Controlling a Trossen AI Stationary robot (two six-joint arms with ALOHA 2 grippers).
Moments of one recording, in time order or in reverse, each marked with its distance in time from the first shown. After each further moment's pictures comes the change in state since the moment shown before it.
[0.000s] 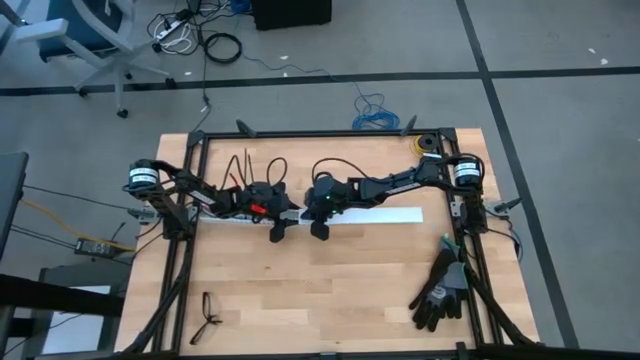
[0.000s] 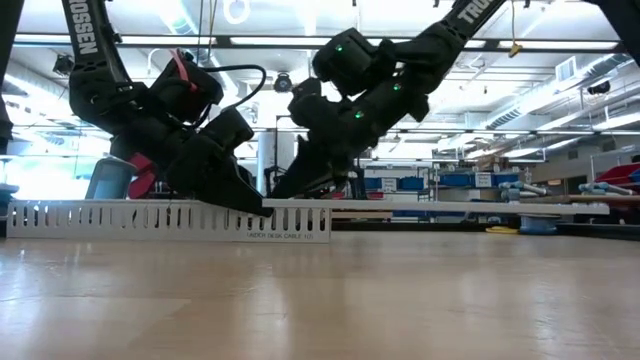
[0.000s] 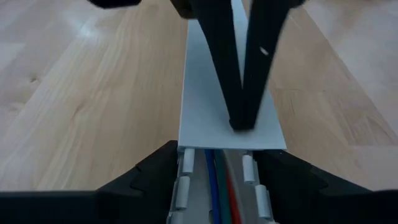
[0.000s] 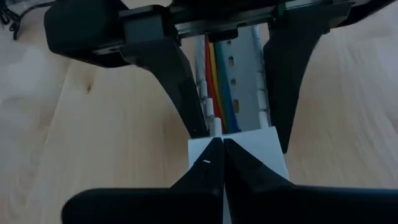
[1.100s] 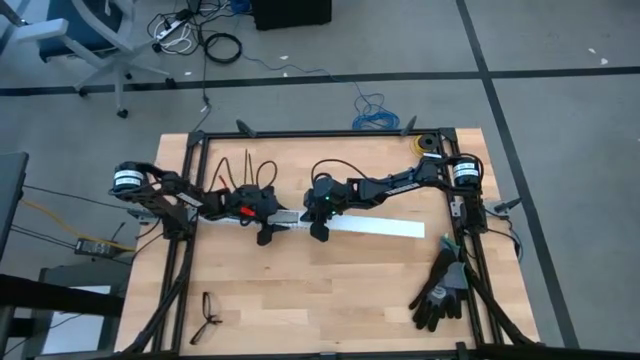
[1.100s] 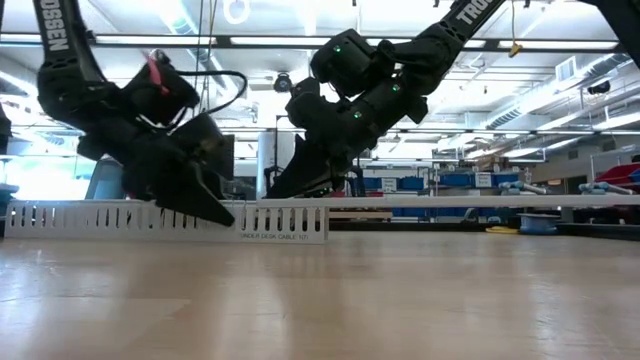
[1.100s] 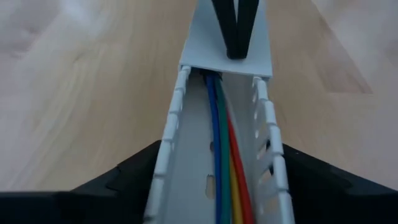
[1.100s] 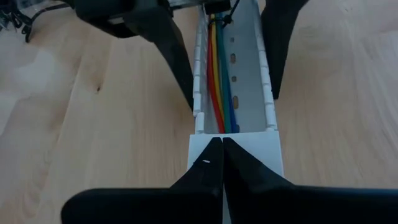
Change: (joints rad) left arm 0.003 -0.116 -0.129 -0.056 0.015 -0.004; right arm -0.009 0.005 0.001 0.003 -0.020 0.017
